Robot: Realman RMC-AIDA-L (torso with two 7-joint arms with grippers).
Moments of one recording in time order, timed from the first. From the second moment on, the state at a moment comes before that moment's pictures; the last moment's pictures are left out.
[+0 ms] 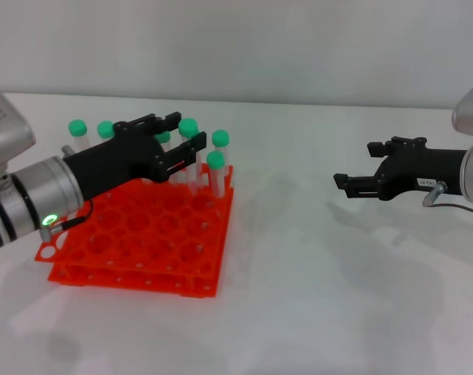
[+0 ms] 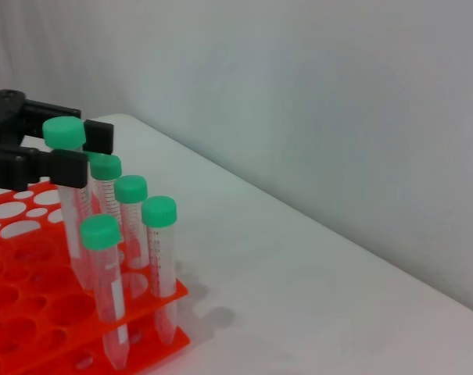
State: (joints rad) left arm -0.79 -2.08 2.85 -0.37 -0.65 1.39 -0.92; right arm 0.46 2.01 -1.47 -1.11 1.24 0.82 -1.18
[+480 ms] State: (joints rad) left arm -0.74 -2.08 2.85 -0.37 -0.67 1.41 -0.92; right arm 0.46 2.01 -1.47 -1.11 1.24 0.82 -1.18
